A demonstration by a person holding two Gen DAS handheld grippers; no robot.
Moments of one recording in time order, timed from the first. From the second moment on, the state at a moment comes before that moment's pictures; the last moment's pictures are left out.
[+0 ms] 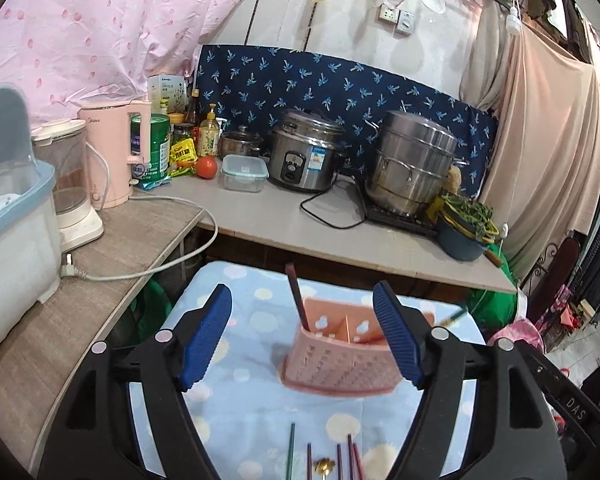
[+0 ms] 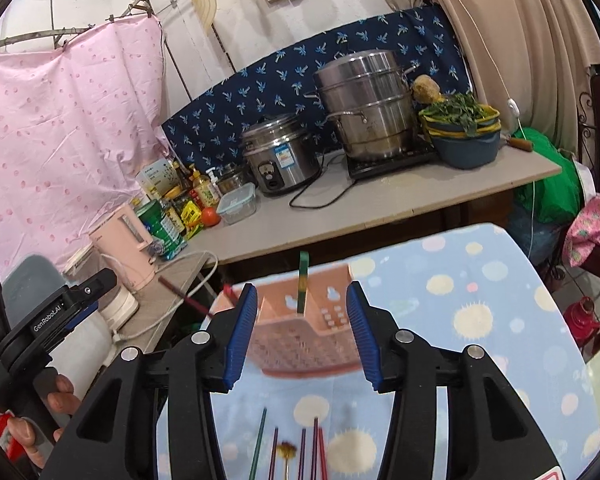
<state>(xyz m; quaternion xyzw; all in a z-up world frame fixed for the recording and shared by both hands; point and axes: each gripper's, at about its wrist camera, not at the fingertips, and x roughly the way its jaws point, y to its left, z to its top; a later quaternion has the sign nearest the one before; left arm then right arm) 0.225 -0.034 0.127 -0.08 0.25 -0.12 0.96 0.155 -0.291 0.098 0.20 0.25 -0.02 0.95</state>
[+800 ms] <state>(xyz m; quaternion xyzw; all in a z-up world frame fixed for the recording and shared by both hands) 0.104 -0.022 -0.040 0.04 0.42 -0.11 0.90 0.031 -0.236 -0.050 0.15 0.43 -0.01 0.89</state>
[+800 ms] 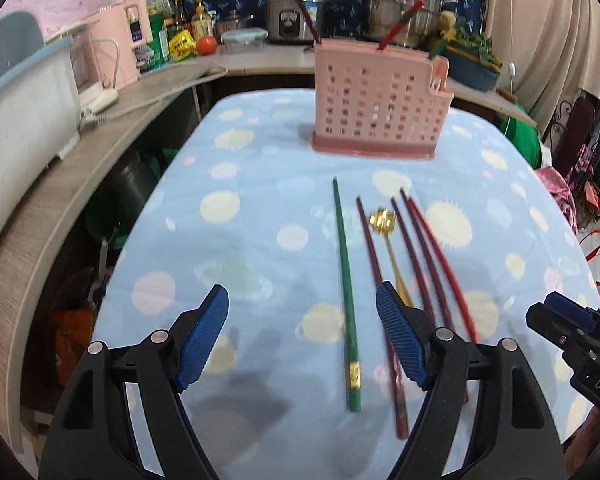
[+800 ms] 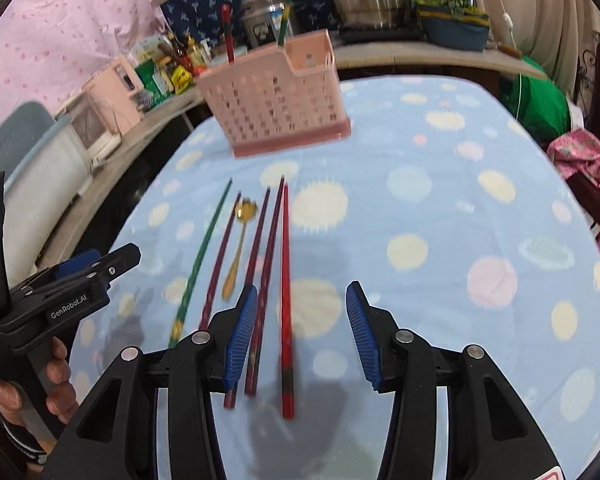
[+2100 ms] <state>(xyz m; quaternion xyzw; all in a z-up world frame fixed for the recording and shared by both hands) 0.078 -0.031 -0.095 0.06 0.48 -0.13 0.87 0.019 -0.202 -0.095 0.07 0.46 -0.01 0.88</state>
